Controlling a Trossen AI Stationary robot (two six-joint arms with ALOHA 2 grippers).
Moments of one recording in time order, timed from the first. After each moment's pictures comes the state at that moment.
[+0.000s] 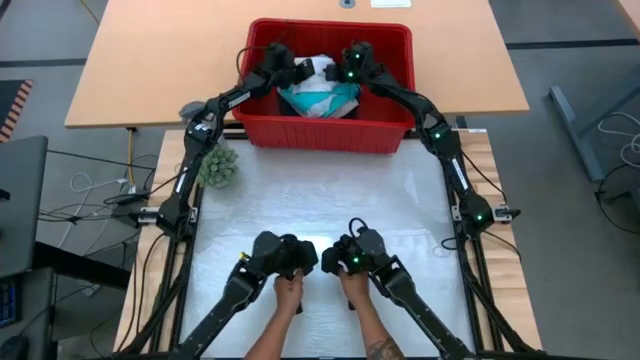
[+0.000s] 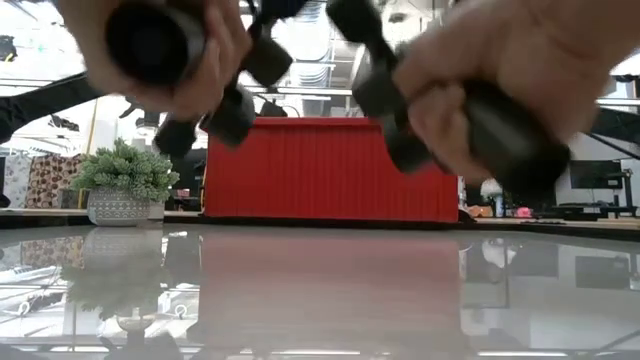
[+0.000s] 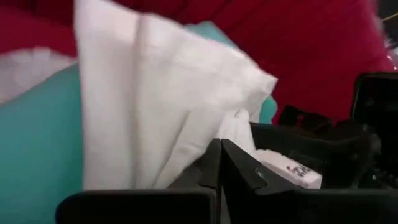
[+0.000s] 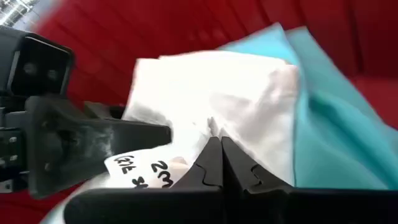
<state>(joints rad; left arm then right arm) 1.02 2.48 2.12 -0.02 0.30 -0.74 -0.98 2.62 2.35 -0.07 -0.40 0.52</state>
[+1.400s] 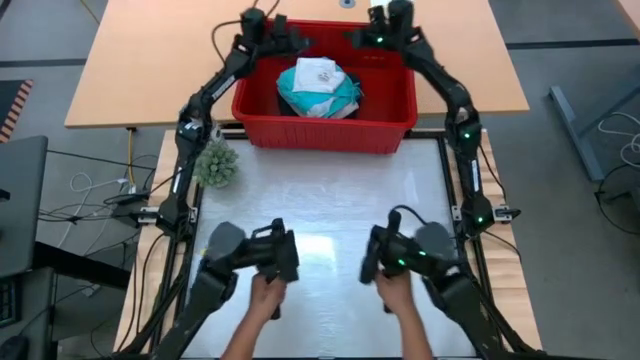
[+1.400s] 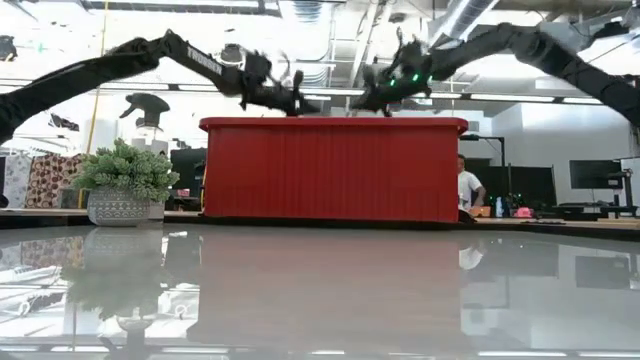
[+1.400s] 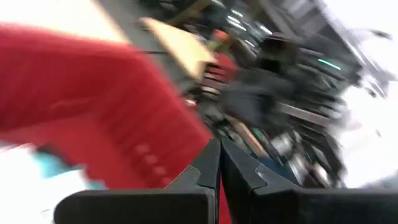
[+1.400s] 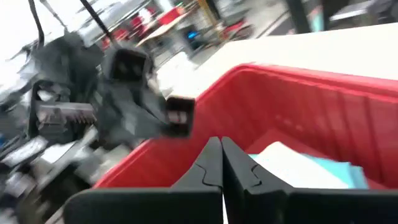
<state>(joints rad) 1.07 2.35 2.35 0.01 0.82 -0.82 -1.06 2.24 2.35 -0.27 -0.64 0.43</state>
